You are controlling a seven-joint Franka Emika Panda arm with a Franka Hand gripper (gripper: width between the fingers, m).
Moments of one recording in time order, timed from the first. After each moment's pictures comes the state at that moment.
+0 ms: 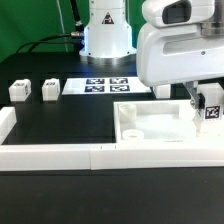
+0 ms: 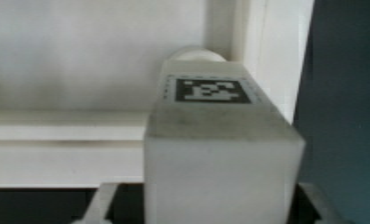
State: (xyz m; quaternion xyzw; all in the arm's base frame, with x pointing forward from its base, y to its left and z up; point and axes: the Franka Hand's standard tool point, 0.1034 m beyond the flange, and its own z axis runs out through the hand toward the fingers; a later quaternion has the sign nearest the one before) arm 0.648 0.113 0.081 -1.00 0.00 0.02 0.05
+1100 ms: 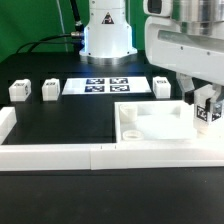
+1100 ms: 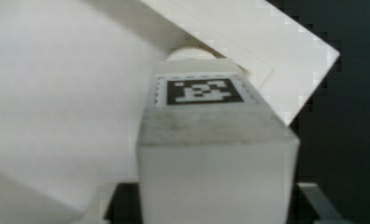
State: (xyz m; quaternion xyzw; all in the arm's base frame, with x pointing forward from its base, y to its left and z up) arm 0.640 0.098 0.077 -0.84 0.54 0.01 0.03
